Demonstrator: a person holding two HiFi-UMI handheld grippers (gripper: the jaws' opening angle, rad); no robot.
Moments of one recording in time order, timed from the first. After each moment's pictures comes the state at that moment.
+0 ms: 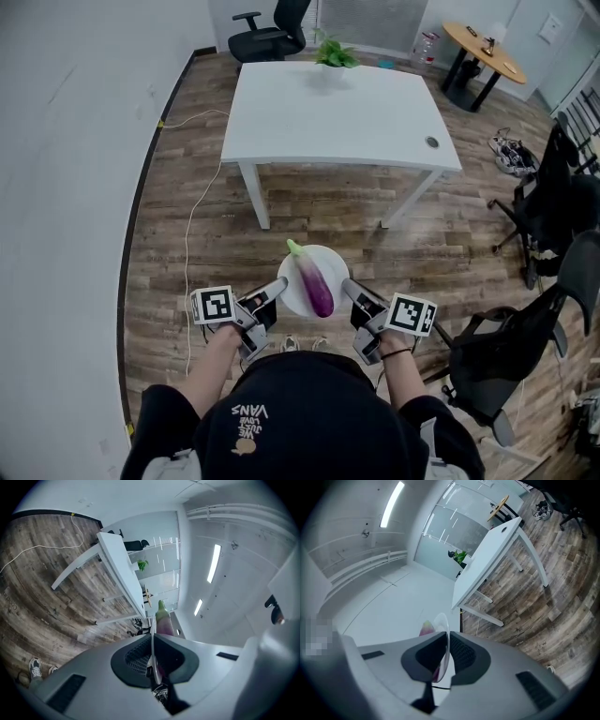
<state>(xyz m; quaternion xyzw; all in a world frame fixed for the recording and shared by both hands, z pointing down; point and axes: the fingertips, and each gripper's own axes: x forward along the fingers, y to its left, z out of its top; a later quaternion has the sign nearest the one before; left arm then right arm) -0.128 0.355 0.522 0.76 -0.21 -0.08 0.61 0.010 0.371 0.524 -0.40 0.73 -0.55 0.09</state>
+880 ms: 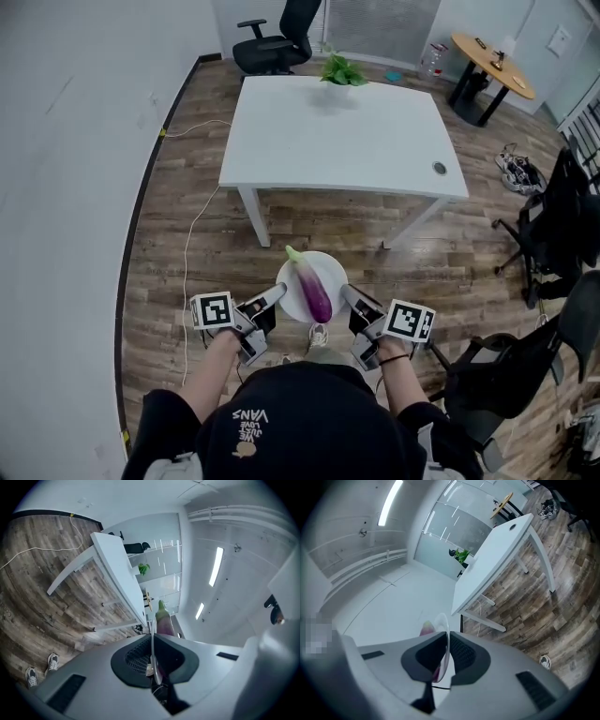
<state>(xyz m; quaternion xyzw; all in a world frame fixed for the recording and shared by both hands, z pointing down) -0.113 0.271 0.522 0.75 -0.22 -0.09 0.61 0.025 0.282 0.523 -0.39 0.73 -0.55 0.08</state>
